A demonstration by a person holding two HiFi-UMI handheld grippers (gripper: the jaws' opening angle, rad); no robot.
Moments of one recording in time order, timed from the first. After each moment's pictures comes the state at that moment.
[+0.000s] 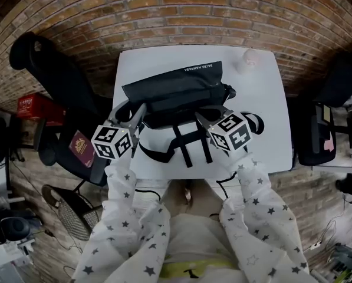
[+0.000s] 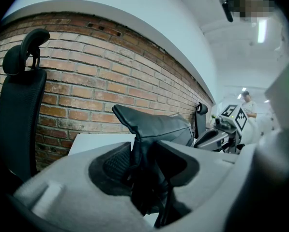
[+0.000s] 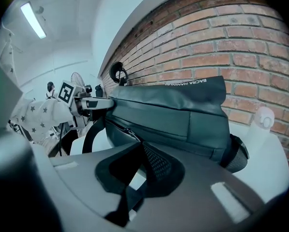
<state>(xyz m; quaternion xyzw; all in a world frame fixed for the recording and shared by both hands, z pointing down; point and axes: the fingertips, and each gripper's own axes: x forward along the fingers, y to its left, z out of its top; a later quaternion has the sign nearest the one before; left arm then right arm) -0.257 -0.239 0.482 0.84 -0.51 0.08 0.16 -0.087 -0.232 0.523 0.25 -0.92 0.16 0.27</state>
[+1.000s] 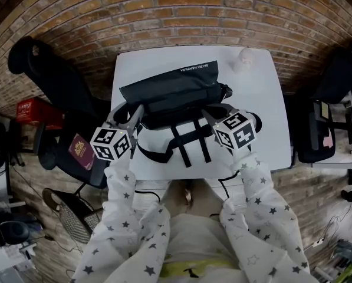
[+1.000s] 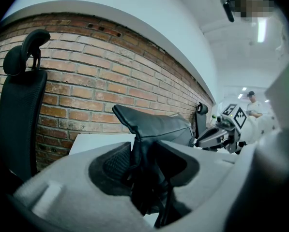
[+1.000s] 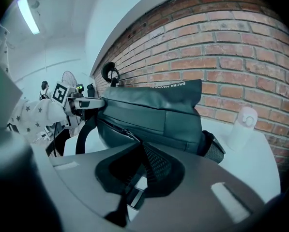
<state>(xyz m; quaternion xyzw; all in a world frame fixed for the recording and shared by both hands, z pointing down) -0.256 -0.240 0.482 0.84 -0.52 0.08 0.16 -0.054 -0.243 0.520 0.30 -0.90 0.16 0.27</state>
